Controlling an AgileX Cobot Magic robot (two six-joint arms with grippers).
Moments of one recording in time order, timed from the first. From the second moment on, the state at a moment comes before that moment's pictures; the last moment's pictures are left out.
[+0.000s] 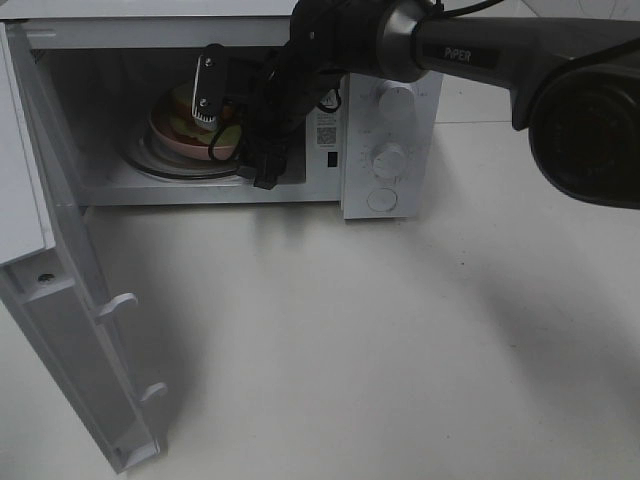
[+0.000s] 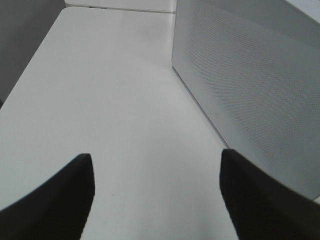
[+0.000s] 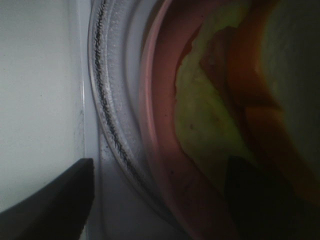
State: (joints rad) left arm 0.14 0.00 -0.52 -0.11 1.08 0.06; right arm 0.58 2.48 -2.13 0.17 0.57 -1.14
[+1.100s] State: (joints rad) left arm 0.14 0.00 -0.52 -0.11 1.08 0.06; right arm 0.56 2.55 -2.19 0.24 0.57 -1.21
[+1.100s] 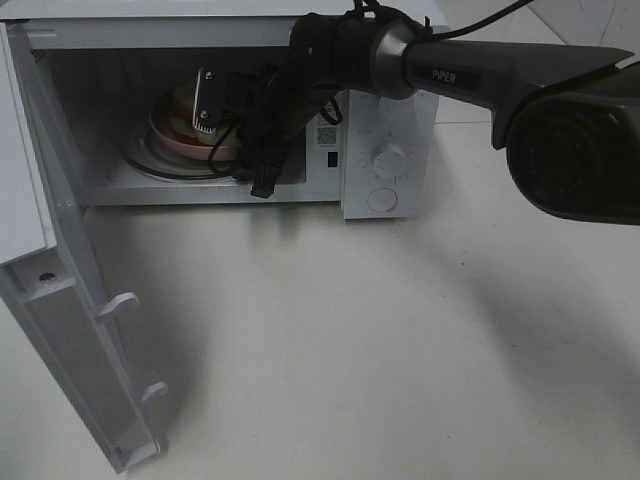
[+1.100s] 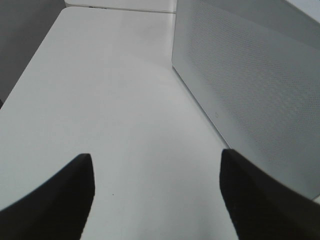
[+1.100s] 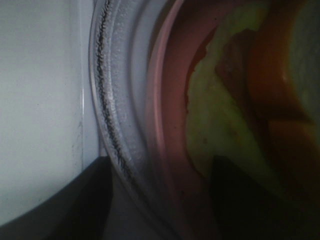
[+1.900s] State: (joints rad) left arm 0.14 0.00 -0.52 -0.11 1.08 0.06; right arm 0.56 2.56 -2.19 0.26 0.62 -1.27
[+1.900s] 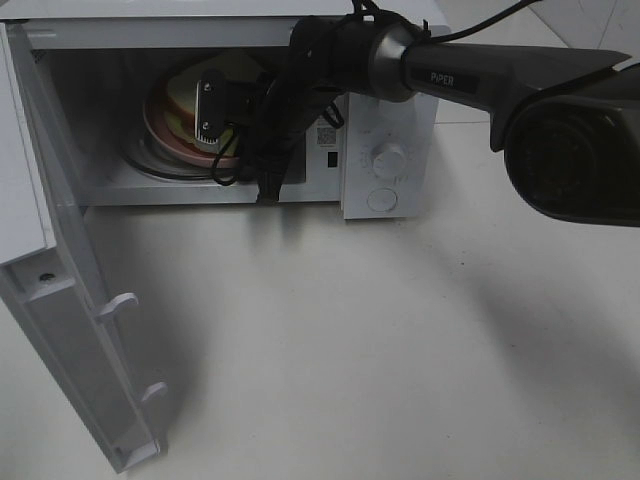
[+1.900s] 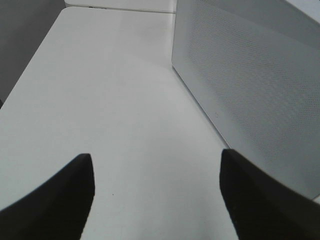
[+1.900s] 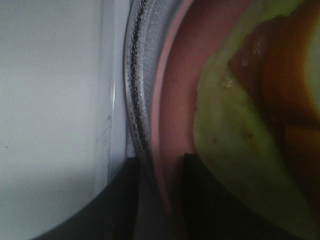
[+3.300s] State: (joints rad) left arm 0.14 0.00 -0.52 -0.11 1.08 0.06; right arm 0.60 2.54 -2.20 0.16 0.67 -1.30
